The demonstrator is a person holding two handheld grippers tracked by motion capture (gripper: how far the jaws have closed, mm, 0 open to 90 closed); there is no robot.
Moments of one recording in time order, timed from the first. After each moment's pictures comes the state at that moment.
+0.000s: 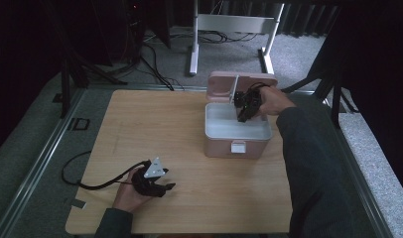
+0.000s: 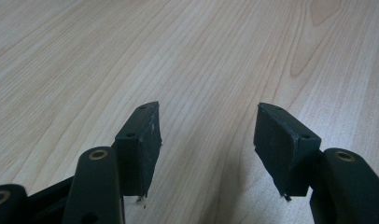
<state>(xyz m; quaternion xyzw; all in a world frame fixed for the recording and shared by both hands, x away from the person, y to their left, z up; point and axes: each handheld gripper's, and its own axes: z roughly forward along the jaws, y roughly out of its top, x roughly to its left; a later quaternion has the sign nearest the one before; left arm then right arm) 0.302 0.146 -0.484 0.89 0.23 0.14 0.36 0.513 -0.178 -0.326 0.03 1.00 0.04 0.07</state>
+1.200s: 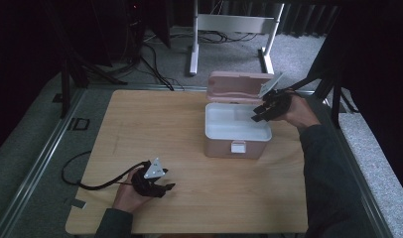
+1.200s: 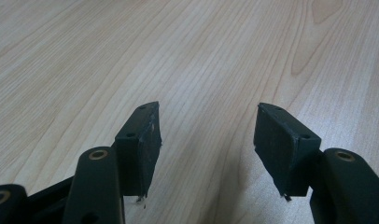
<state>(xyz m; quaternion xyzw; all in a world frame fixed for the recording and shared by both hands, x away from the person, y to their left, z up) 0.301 0.146 -0.483 0.89 0.23 0.15 0.36 0.496 -0.268 -0.321 0.16 0.95 0.25 0.10</state>
